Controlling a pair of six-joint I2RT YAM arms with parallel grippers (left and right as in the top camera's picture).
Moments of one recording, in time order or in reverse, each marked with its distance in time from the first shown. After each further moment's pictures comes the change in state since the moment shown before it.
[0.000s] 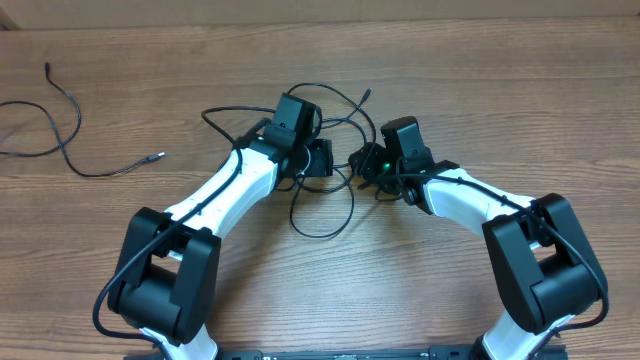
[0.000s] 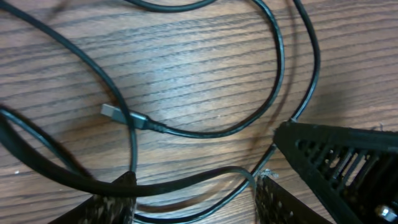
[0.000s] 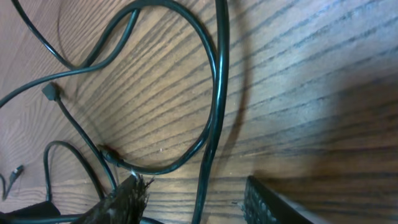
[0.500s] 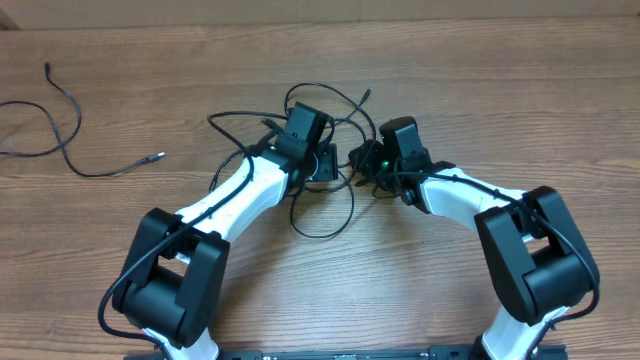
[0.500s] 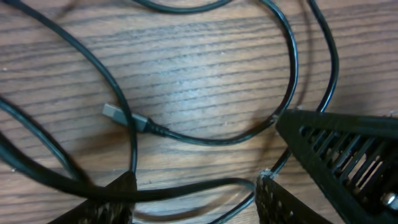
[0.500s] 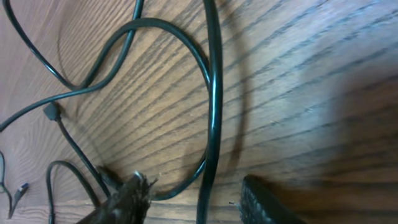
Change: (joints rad) left arm -0.055 0.000 -0.047 0.077 -0.122 -0.063; right arm 0.000 0.046 0.000 0.074 0.015 0.048
